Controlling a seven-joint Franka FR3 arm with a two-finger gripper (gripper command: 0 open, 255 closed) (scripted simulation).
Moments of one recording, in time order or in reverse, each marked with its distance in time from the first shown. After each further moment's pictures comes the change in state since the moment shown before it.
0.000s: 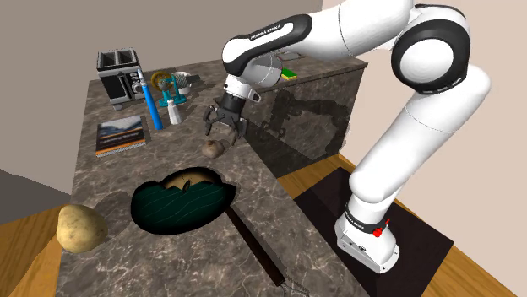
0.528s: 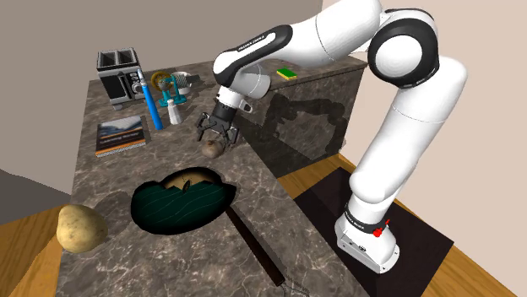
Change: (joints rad) arm 0.015 0.144 0.023 0.043 0.073 0.124 0.023
